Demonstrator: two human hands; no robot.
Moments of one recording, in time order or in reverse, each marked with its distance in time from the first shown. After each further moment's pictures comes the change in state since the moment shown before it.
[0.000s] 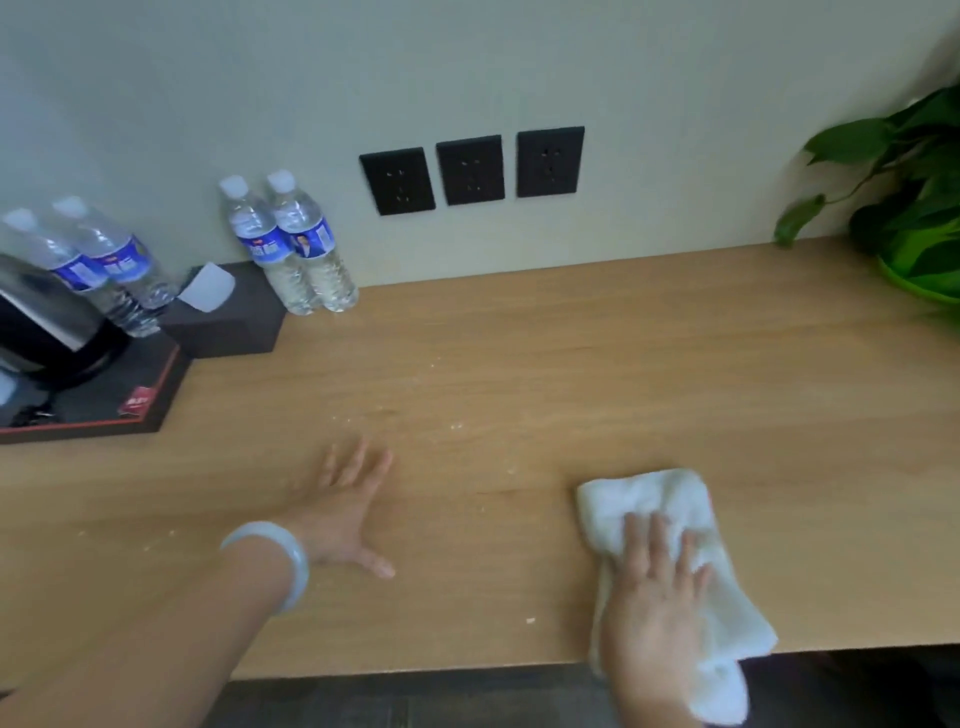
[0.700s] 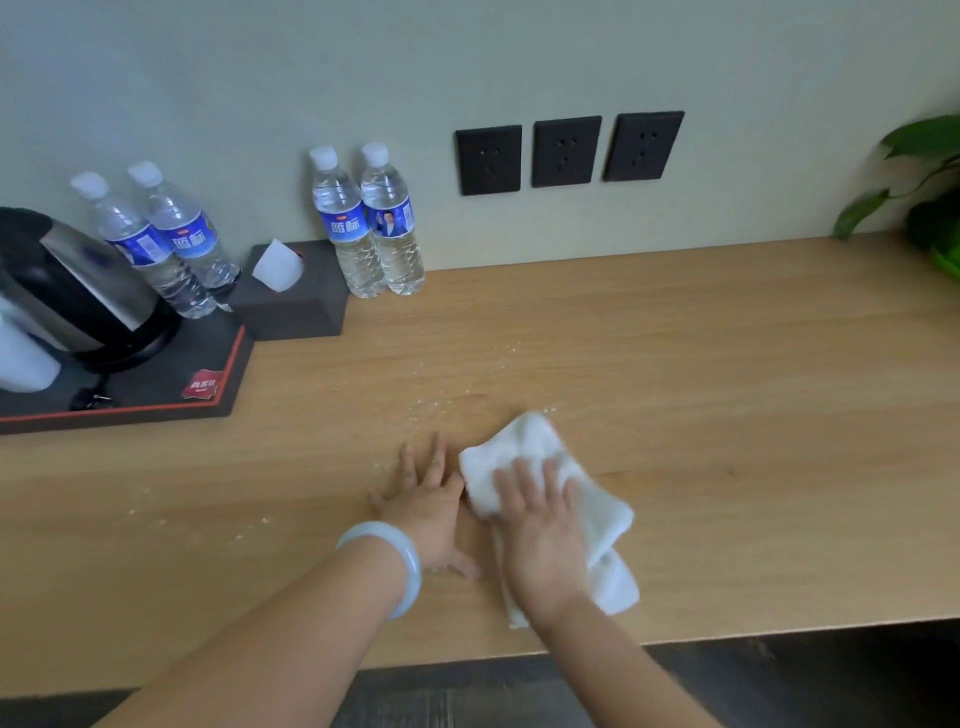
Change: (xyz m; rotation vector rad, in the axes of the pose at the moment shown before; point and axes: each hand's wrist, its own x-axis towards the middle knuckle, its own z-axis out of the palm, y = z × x) left_hand -0.012 -0.027 0.018 -0.079 -0.024 0.105; right_hand -0.017 -0.184 0.079 -0.062 -0.154 -0.397
